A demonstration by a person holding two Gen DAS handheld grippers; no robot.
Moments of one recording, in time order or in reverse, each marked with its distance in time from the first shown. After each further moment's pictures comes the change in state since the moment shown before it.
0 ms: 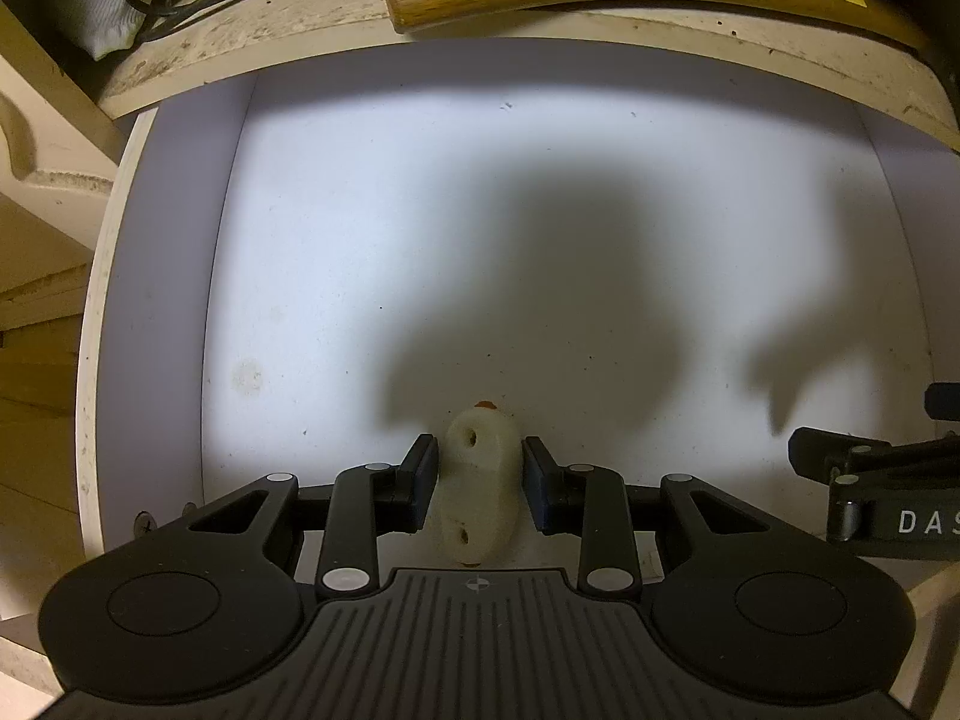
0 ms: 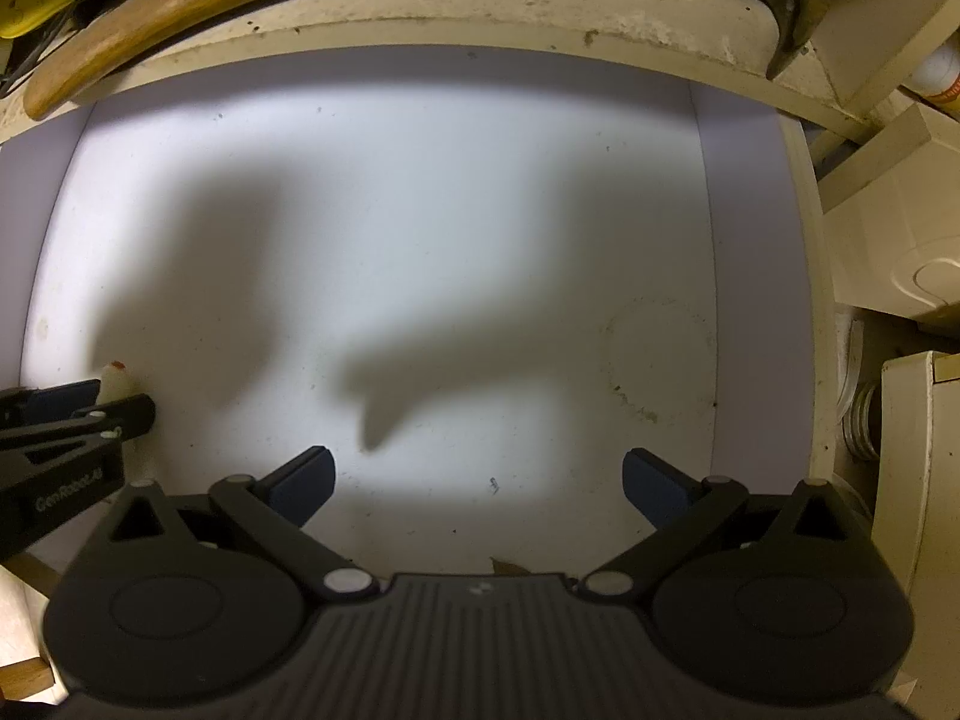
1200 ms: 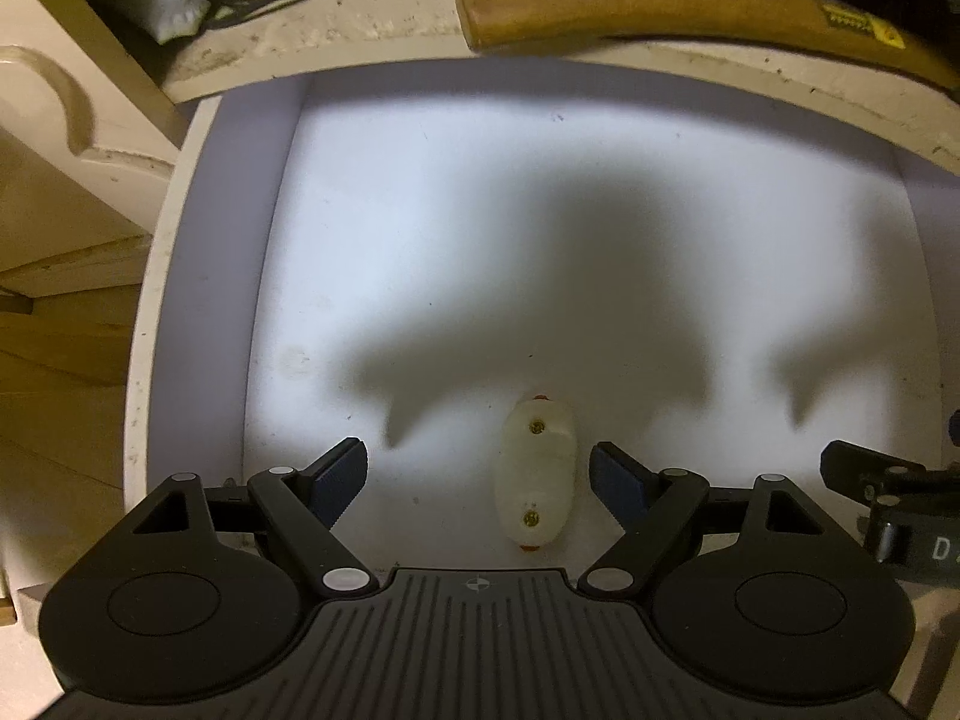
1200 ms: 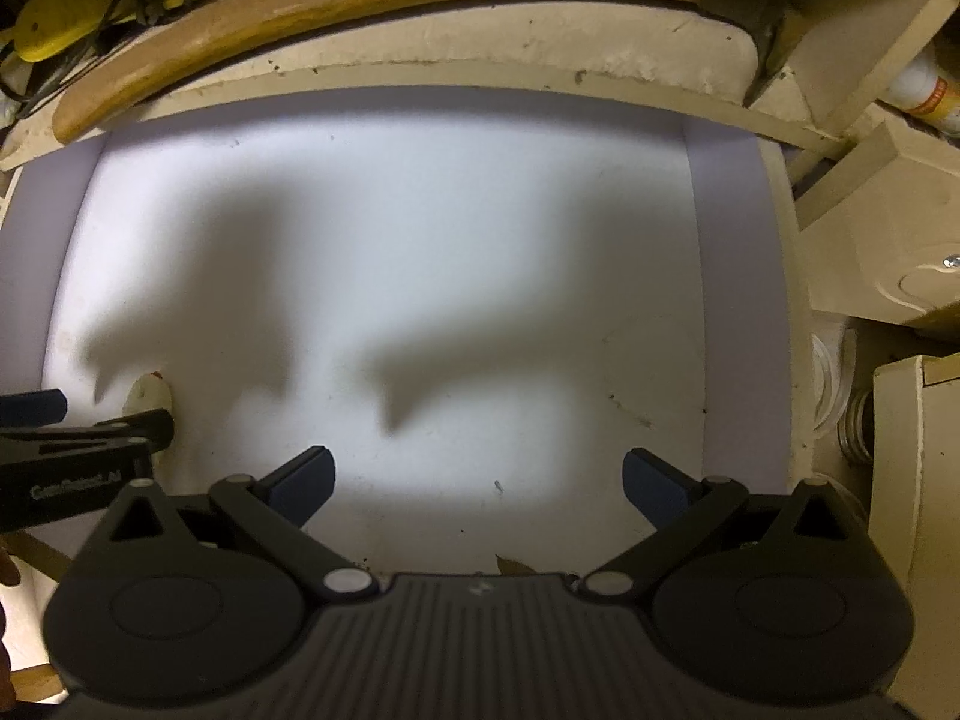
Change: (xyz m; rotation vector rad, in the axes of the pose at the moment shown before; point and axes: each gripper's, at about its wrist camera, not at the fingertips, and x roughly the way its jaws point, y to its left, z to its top) left arm -0.019 0.021 -0.030 -0.068 0.005 0.042; right arm -0.024 -0.002 -0.017 0.012 -0.045 0.013
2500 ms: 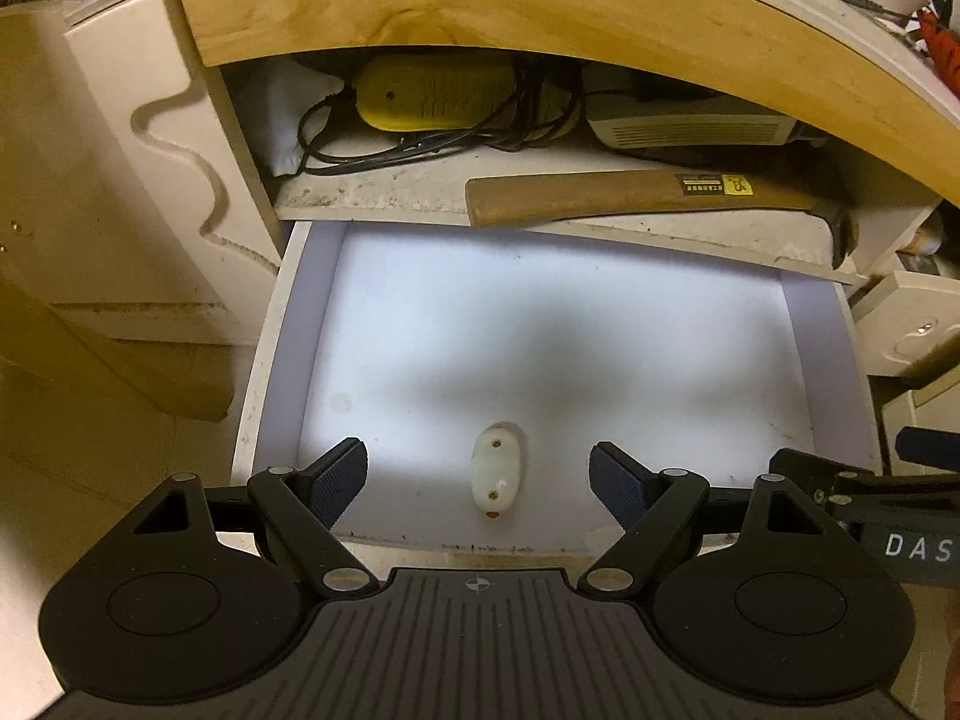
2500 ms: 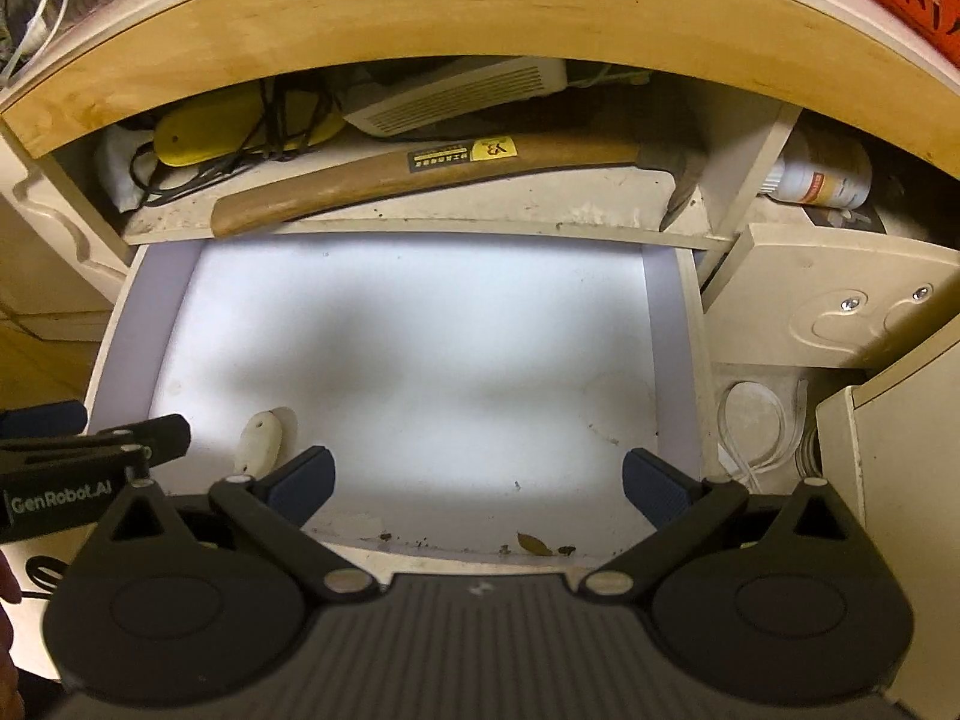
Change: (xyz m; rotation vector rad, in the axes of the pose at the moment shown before) left arm -0.105 0.019 -0.011 -0.044 -0.236 -0.083; right arm -0.096 0.012 -0.028 0.006 -0.233 0.034
